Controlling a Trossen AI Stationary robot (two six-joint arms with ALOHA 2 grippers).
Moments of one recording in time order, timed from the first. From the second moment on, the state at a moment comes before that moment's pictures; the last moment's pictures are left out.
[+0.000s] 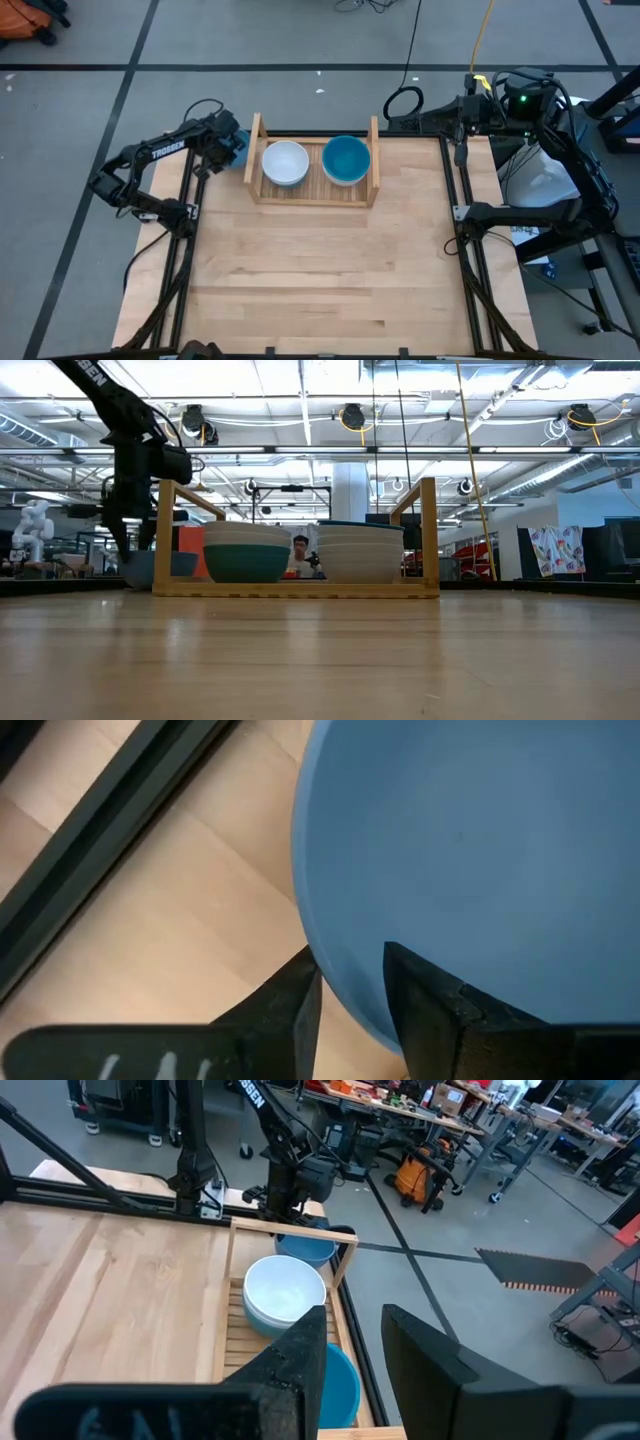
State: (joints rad) left arm 1.00 1.40 0.84 -0.88 -0.05 -1.34; right arm -0.61 1.01 1.64 -0.97 -0.32 -0.41
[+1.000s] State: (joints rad) left arm 1.01 1.27 0.88 -0.76 -0.17 -1.10; right arm -0.61 1.01 1.64 -0.97 -0.32 -0.36
